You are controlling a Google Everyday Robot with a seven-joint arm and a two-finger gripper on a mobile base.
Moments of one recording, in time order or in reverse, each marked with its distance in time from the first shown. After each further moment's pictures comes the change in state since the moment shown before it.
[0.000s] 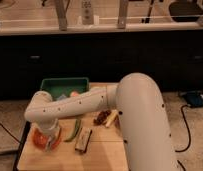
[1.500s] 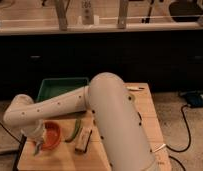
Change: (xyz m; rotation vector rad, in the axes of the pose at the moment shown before) arm -0.031 -0.038 0.015 -0.081 -0.035 -0.175
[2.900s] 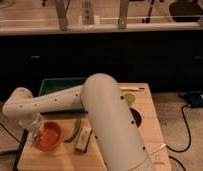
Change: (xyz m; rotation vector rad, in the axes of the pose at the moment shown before) arm 0.036 -0.049 -0.004 0.018 0.024 0.013
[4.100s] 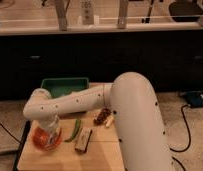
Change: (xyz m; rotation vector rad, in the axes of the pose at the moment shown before) arm 0.006 0.090 -0.013 0.001 0.035 0.125
